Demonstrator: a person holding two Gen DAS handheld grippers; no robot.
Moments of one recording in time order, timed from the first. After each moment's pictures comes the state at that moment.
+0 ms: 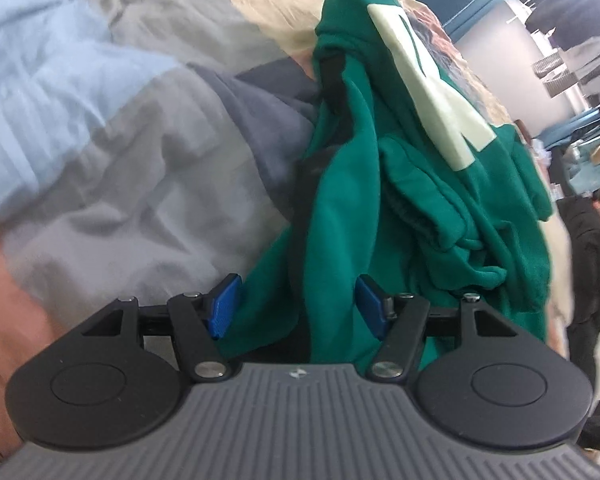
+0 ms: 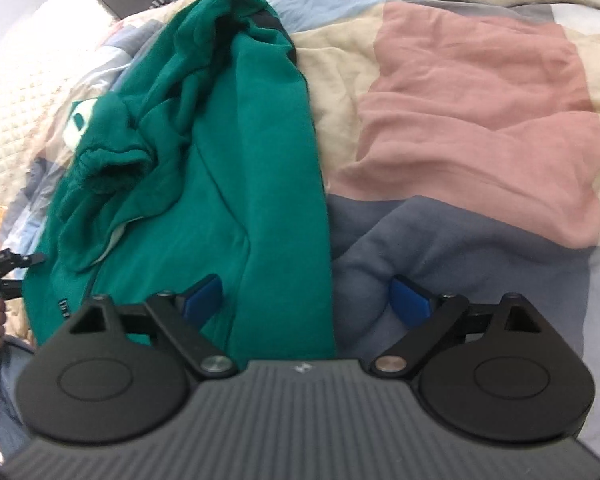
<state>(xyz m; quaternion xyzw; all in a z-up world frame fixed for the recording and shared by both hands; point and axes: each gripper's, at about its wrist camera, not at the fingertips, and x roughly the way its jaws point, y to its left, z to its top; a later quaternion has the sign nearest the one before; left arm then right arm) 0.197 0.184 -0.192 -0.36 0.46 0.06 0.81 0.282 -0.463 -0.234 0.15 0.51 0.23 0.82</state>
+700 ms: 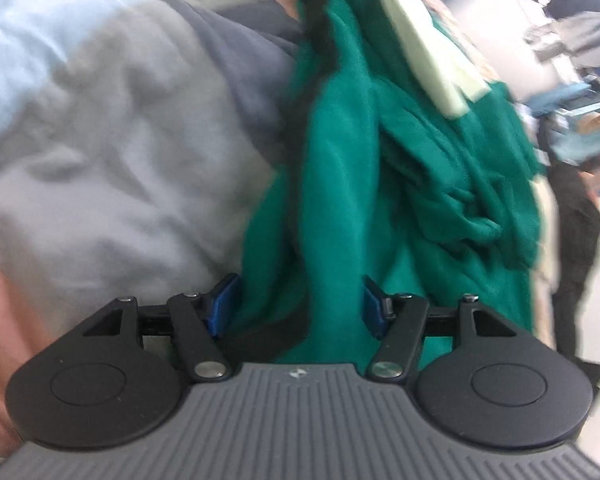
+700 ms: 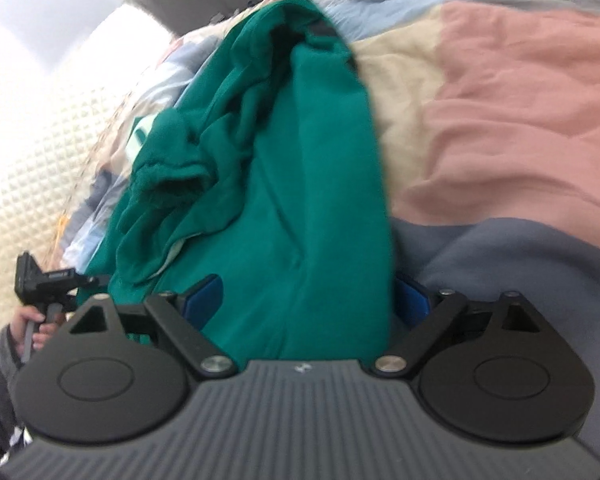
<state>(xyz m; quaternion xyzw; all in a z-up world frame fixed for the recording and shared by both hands) 0.201 0.165 -0.207 -0.38 0.50 0.00 0.78 0.299 -0.447 -0.250 0.20 0.48 0.33 0.79</state>
